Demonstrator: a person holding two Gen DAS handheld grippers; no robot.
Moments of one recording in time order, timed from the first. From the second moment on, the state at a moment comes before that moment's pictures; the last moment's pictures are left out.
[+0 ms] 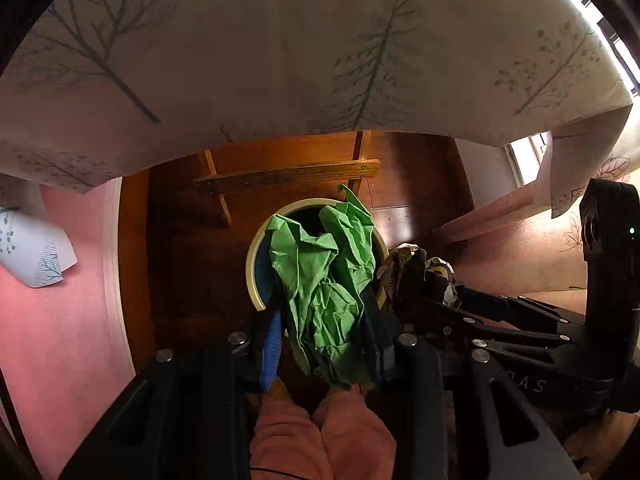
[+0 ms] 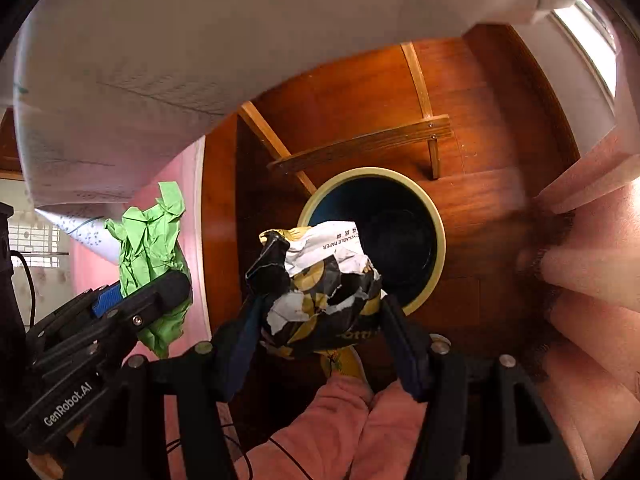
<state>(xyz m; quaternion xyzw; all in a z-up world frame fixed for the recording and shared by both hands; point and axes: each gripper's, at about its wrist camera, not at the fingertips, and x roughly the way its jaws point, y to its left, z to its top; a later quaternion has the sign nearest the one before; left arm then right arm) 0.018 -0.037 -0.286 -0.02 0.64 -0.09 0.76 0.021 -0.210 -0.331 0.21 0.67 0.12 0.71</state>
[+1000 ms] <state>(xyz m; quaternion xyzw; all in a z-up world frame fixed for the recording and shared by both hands) 0.024 -0.006 -0.271 0.01 0.62 -0.08 0.78 -0.001 -0.220 -0.320 0.24 0.62 0.03 0.74</state>
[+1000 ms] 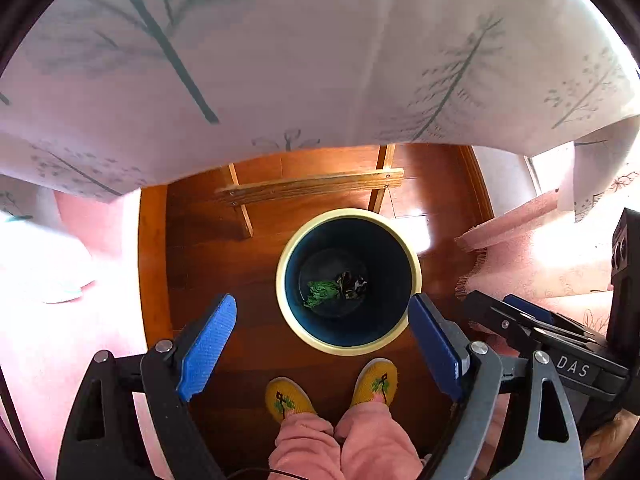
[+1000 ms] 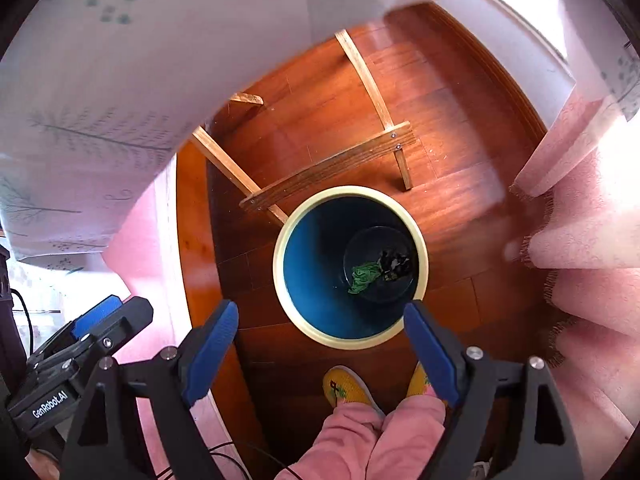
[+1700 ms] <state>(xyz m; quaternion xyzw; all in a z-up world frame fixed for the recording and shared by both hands) 0.035 0.028 0.016 0.06 0.49 -0.11 0.86 -0.012 -0.184 -0.013 0.16 0.47 0.01 0.87</state>
